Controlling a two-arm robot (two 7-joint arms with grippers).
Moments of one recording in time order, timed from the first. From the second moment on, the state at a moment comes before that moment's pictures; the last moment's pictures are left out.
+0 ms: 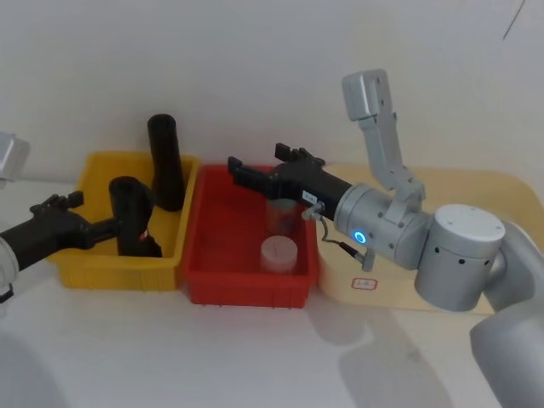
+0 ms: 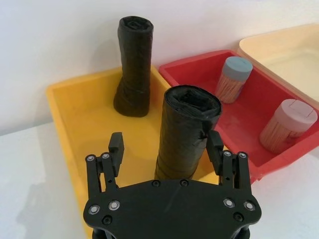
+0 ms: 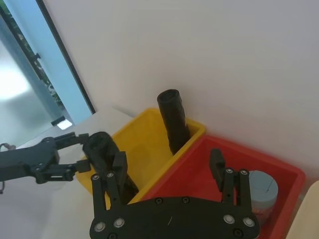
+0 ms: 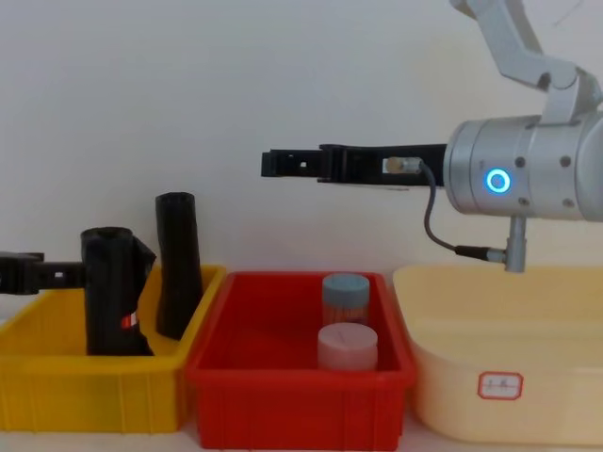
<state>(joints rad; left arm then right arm) -0.24 0.55 0.20 -1.53 -0.54 0.30 -0.41 0.48 0.18 -0.46 -1.46 0.49 0.42 0.30</state>
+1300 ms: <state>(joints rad) -0.40 0.48 0.31 -1.34 -0.56 0.28 -0.49 0.47 0.19 -0.48 -1.45 0.54 0.42 0.32</state>
